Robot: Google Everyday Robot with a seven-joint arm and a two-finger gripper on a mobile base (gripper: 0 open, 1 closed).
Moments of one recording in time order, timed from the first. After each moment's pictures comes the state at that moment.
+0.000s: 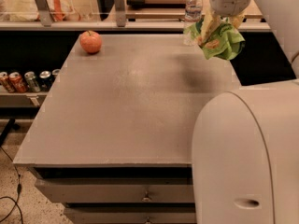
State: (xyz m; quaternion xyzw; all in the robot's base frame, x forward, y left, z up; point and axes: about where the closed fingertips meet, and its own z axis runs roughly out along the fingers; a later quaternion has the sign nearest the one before) arm 0.696 -0.241 0.951 -0.01 0.99 -0.07 0.15
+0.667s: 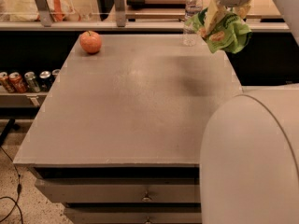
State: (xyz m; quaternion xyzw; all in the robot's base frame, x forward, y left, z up) arm 0.683 -0.243 0.984 -0.03 0.98 -0.08 0.18
